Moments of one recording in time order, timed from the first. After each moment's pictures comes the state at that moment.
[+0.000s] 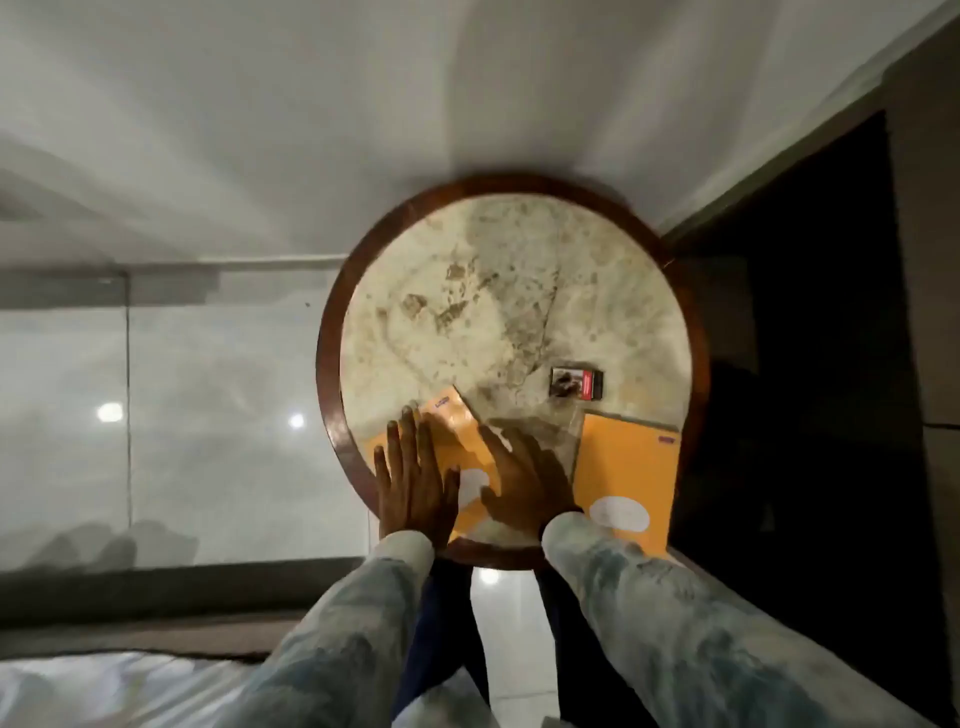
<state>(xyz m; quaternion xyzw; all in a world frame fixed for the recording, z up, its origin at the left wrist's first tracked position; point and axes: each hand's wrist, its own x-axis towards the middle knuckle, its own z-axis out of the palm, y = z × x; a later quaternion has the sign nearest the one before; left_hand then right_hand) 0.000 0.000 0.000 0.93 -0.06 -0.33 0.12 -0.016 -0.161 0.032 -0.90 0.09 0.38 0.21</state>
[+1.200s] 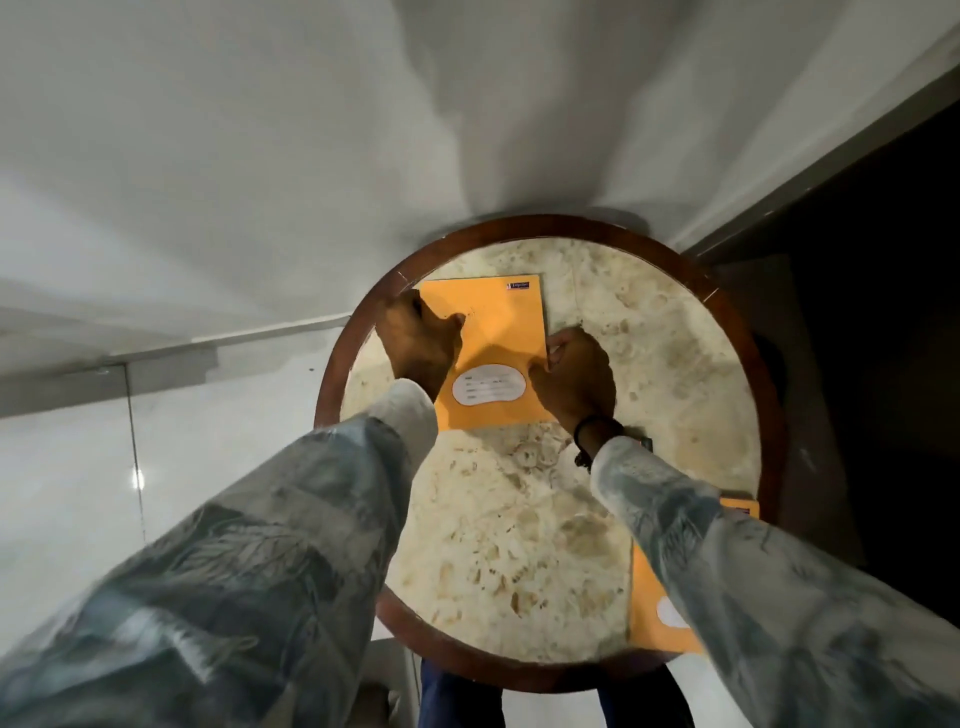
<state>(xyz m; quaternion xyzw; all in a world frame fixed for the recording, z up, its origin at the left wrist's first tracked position) 0.288 -0.101 -0.019 0.89 0.12 -0.21 0.39 0.177 -0.238 -0.028 -0.83 0.41 0.11 0.37</state>
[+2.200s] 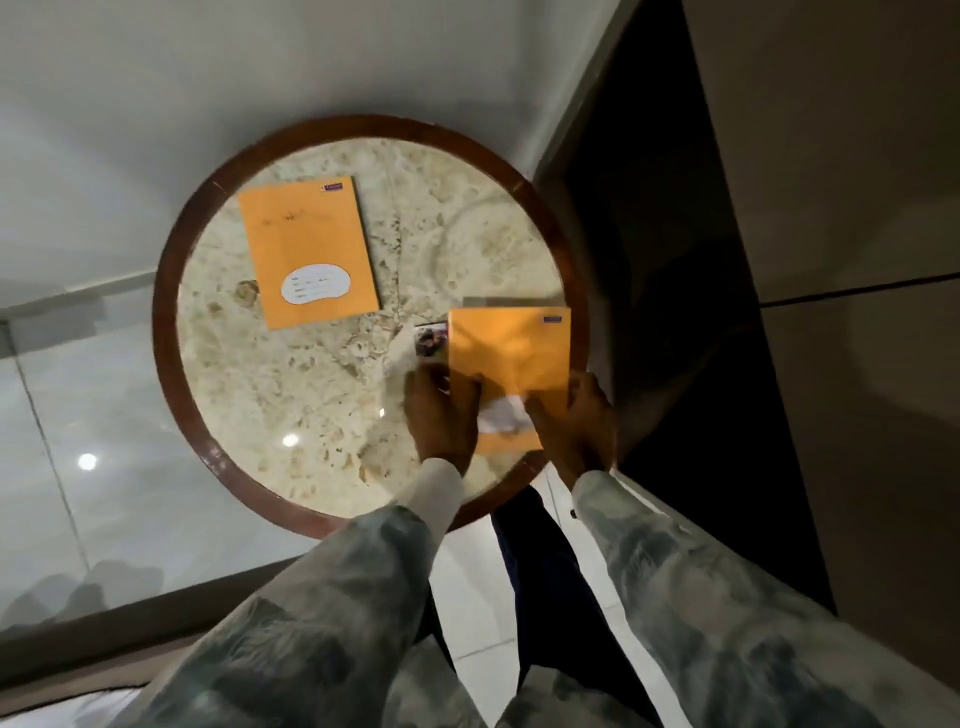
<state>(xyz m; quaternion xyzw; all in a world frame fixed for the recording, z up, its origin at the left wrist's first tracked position) -0.009 -0.215 0.028 0.85 0.15 -0.26 0.44 -0.093 -0.333 0.045 -0.75 0.54 0.11 0.36</state>
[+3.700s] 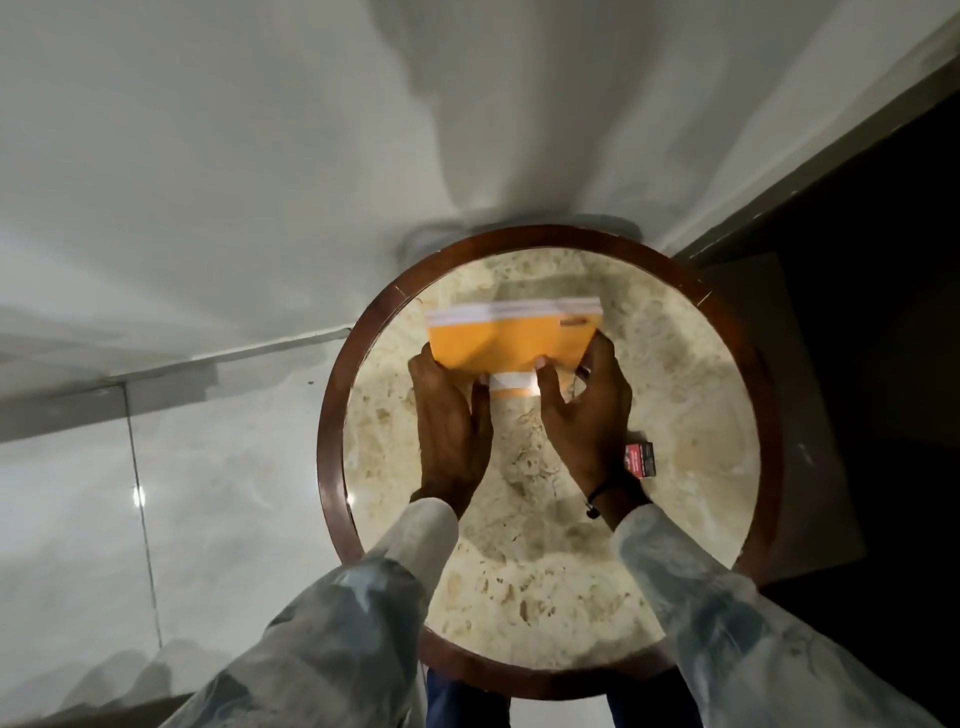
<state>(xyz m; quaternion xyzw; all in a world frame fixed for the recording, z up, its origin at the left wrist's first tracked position) 0.203 -0.088 -0.016 0.88 -0.06 -0.10 0.47 0.153 -0.215 0.015 -0.82 0.36 -0.13 0.42</state>
